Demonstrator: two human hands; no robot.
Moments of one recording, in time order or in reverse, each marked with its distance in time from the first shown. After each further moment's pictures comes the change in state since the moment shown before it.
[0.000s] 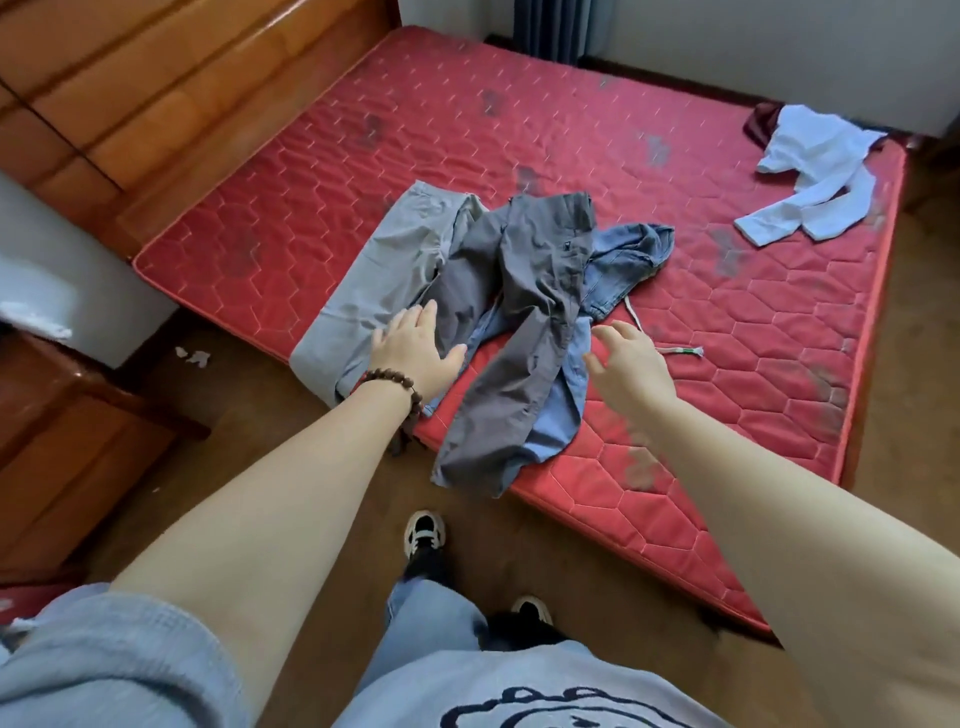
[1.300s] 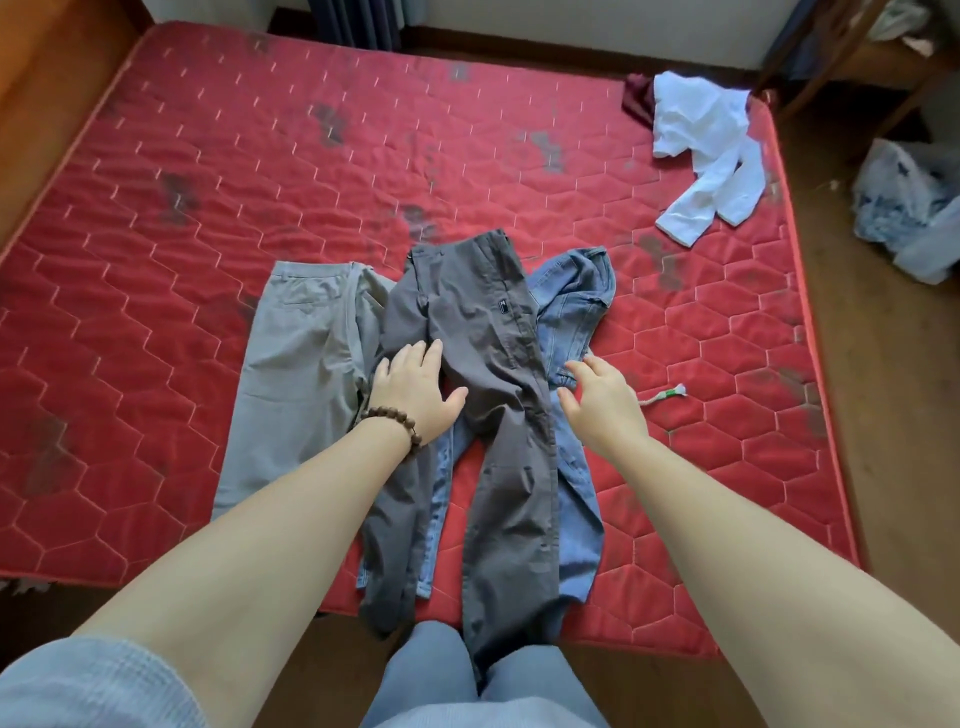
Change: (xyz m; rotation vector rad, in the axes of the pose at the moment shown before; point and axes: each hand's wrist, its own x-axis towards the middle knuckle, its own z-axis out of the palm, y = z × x) left_hand 0.354 -0.012 0.056 0.065 -0.236 0.436; right_hand 0.255 -0.033 0.052 0.044 0.018 0.435
